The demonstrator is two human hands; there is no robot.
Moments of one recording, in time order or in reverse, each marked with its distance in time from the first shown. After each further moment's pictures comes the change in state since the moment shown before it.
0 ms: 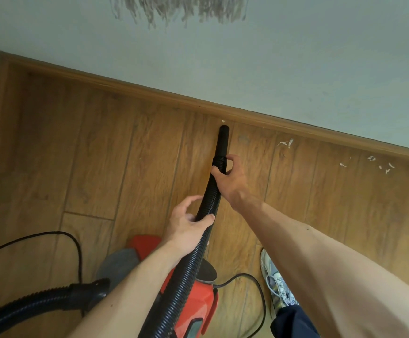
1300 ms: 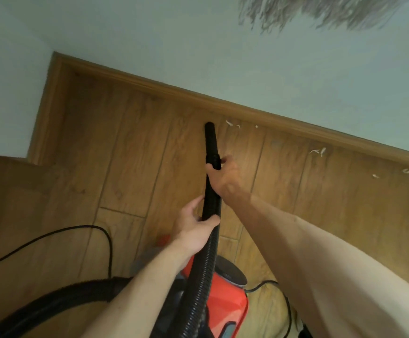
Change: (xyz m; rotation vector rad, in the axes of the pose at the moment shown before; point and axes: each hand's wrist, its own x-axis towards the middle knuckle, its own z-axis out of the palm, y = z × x) left_hand -0.009 -0.006 -0.070 -0.127 0.059 -0.075; right_hand -0.014 -0.041 0.107 -0.193 0.018 -0.004
